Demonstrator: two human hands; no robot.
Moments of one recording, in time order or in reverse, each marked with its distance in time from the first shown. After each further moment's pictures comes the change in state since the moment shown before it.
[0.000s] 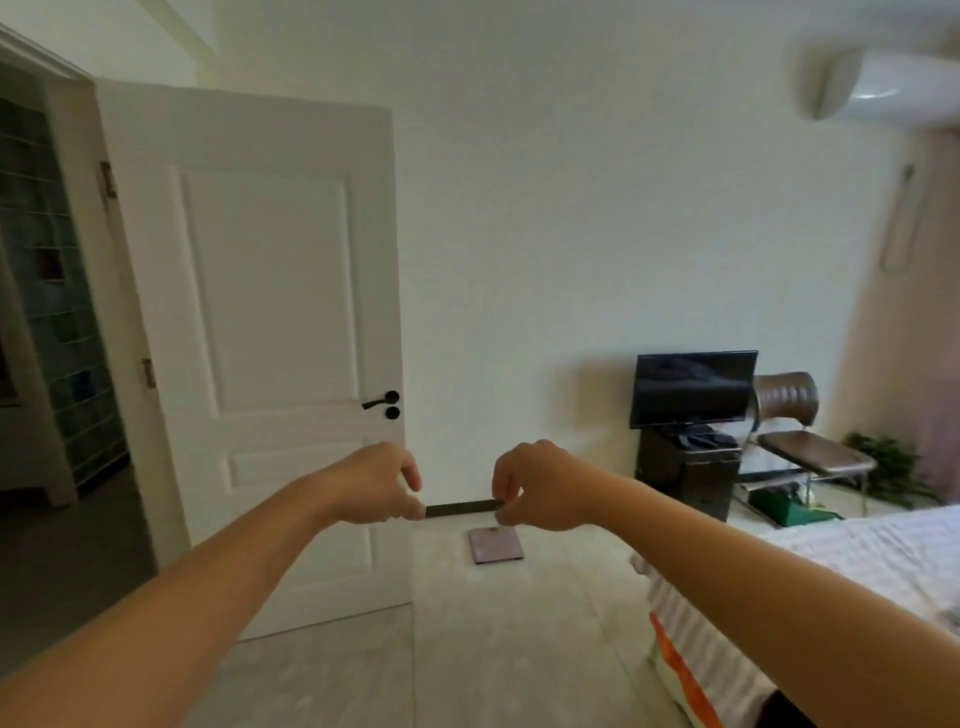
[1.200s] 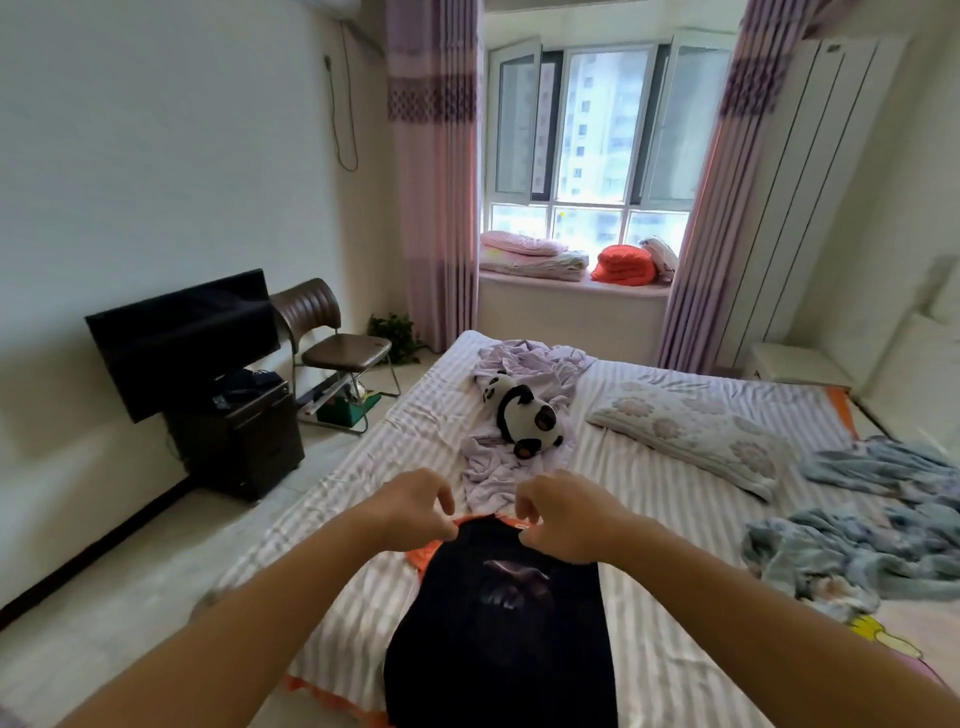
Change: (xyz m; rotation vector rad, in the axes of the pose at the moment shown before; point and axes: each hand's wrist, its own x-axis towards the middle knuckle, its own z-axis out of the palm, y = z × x) left_hand 0.352 0.527 0.393 0.101 -0.658 0.950; right_hand -0.249 0.526 -0.017 -0.046 0.122 1.099
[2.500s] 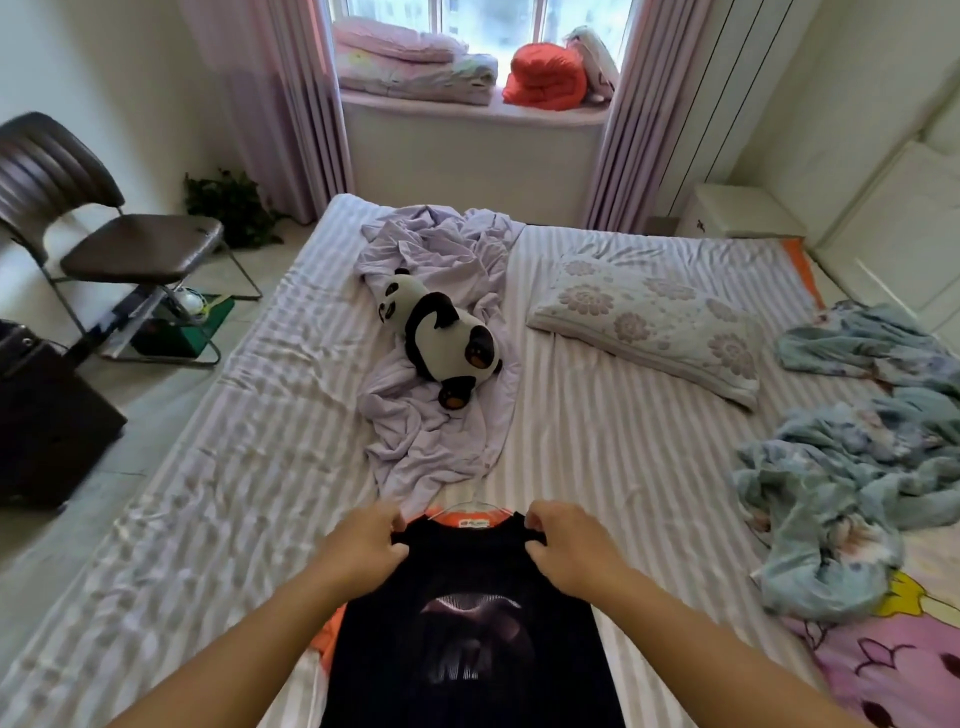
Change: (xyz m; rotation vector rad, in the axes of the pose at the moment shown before) left_hand 0.495 -0.154 0.124 0.005 -0.208 -0.019; right_hand 0.332 0.290 0.202 0.318 -0.075 0.584
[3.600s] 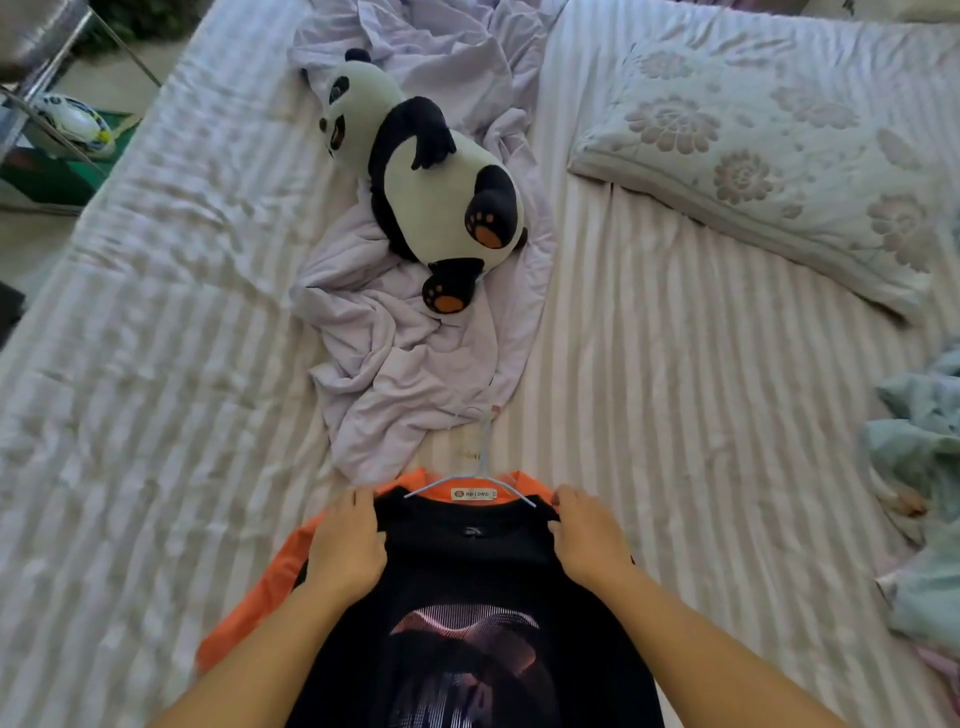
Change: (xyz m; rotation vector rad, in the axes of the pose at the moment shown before) left_hand 0.226 -0.128 0.201 0.142 -0.073 -0.243; right_hand 0.220 0.148 0.206 -0.034 -0.283 0.260
